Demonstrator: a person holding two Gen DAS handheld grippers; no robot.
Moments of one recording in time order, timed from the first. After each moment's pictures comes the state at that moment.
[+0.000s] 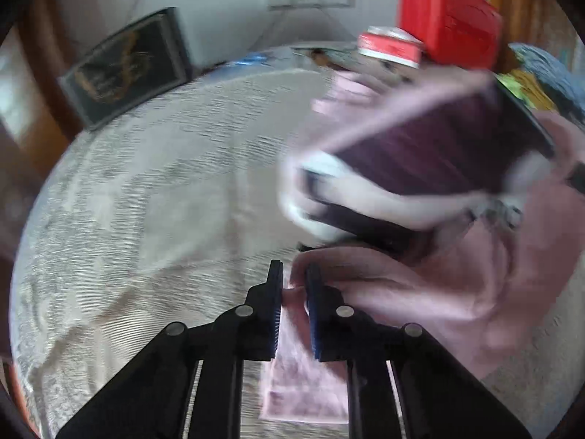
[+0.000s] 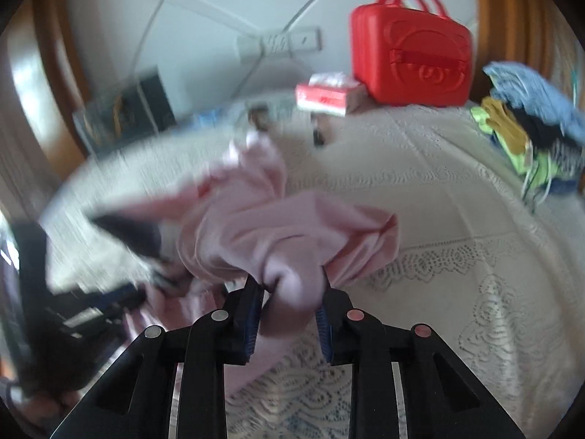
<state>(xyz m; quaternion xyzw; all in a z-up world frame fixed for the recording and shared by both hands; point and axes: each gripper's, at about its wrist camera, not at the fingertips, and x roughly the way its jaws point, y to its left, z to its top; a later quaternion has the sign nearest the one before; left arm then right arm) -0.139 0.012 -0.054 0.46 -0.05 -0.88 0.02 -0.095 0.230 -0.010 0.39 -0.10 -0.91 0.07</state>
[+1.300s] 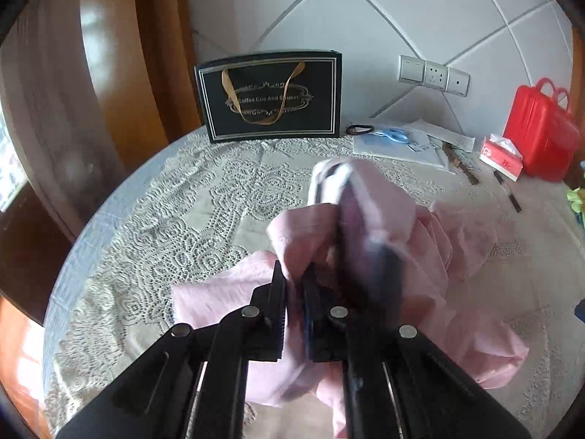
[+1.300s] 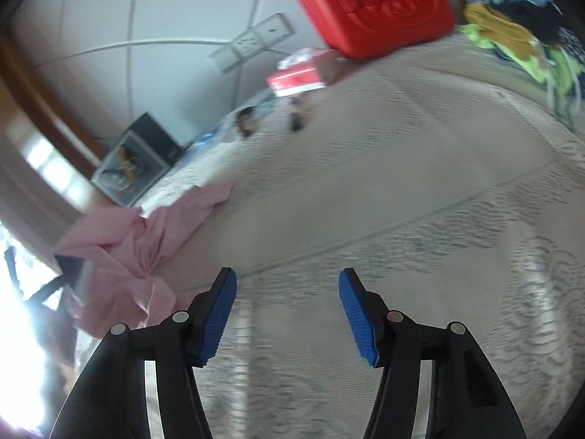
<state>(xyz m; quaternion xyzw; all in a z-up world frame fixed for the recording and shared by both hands) -0.150 -0.125 0.008 0.38 0.03 -0.92 0.12 -0.123 0.290 -0.063 0.41 -0.22 -0.87 0.14</state>
